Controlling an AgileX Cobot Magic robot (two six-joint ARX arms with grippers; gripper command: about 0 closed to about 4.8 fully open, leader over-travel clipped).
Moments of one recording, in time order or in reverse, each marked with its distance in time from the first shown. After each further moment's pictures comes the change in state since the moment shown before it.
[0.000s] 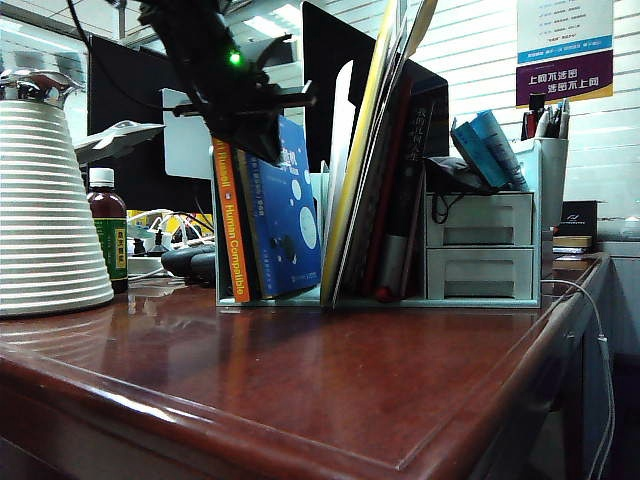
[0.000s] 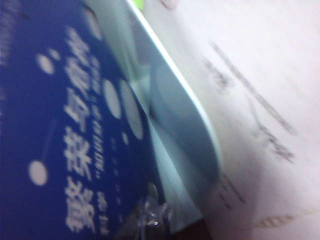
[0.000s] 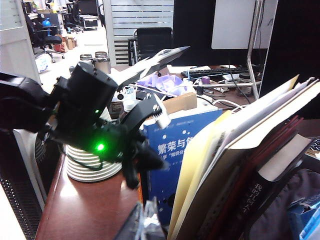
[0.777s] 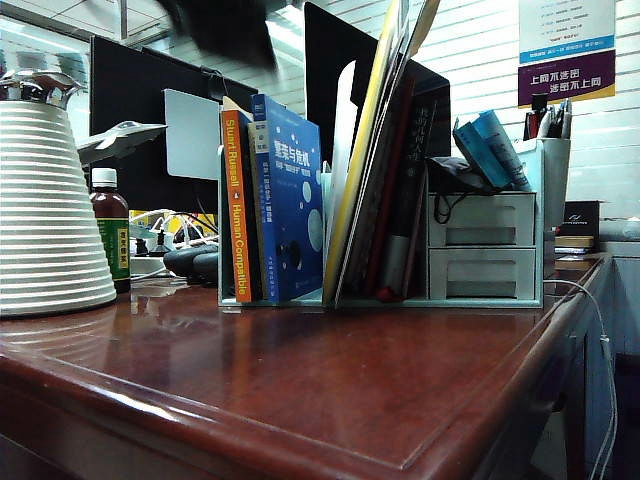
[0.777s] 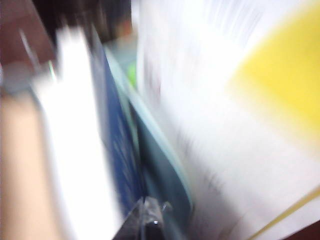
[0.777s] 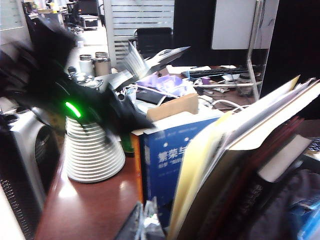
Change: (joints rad) left arm 0.009 -0.152 0.020 0.011 0.118 0.031; right arm 0.000 -0.002 0.000 0.000 0.013 0.000
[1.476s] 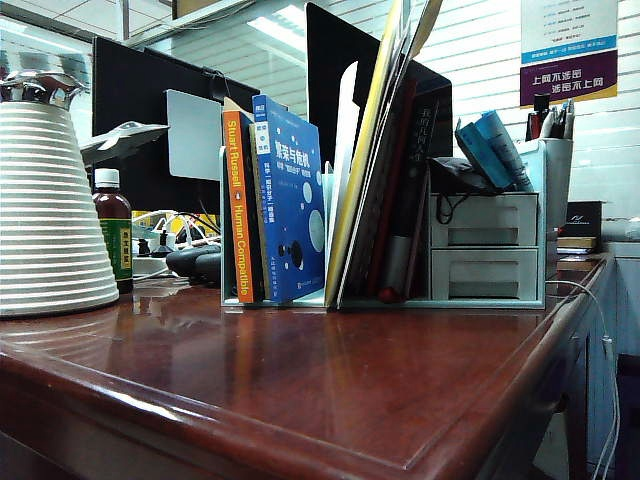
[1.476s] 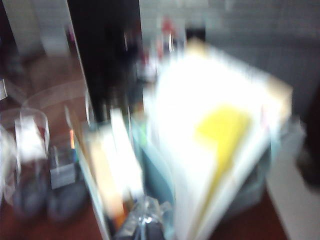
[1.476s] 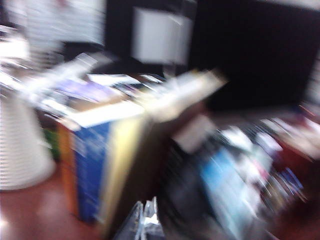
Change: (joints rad) left arm 0.000 -0.610 -0.330 -0.033 0.001 -0.044; right arm 0.000 -0.330 -0.233 -0.006 0.311 -0.057
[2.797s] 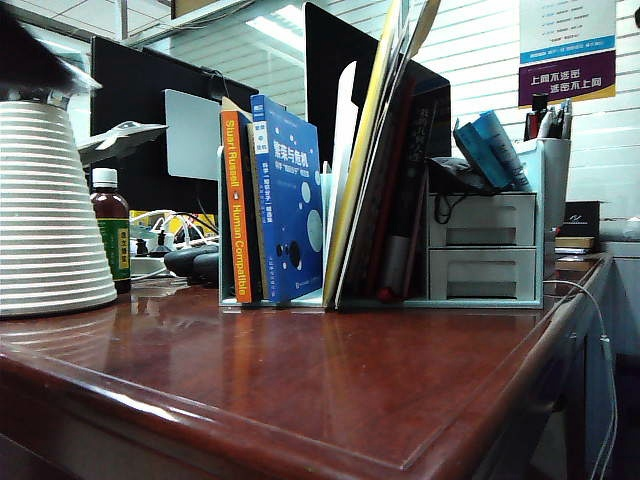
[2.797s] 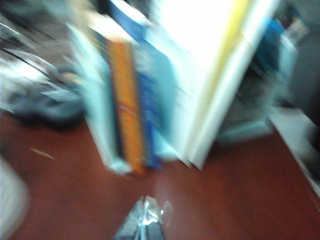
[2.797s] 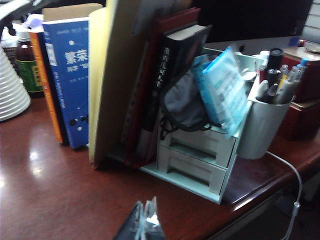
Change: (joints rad) left arm 0.021 -0.562 -0.928 0.471 -0.066 -0.063; right arm 0.000 -0.151 -0.314 -0.003 0.061 0.005
